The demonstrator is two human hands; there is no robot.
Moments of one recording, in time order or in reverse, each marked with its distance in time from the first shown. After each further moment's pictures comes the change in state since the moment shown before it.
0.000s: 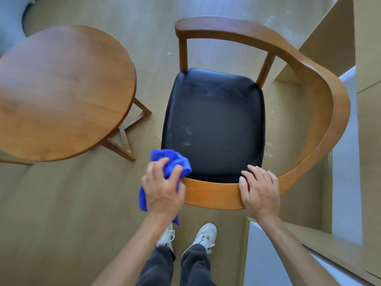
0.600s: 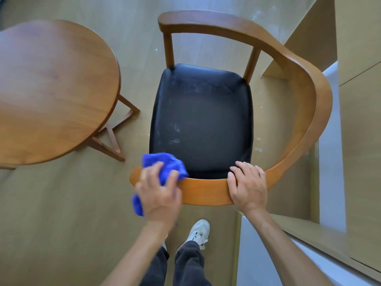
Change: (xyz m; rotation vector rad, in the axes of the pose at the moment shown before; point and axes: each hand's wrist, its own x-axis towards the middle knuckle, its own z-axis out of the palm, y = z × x) left_hand -0.016 0.023 0.008 0.014 0.019 -0.011; right_hand 0.001 0.001 -0.001 -0.019 -0.012 0.001
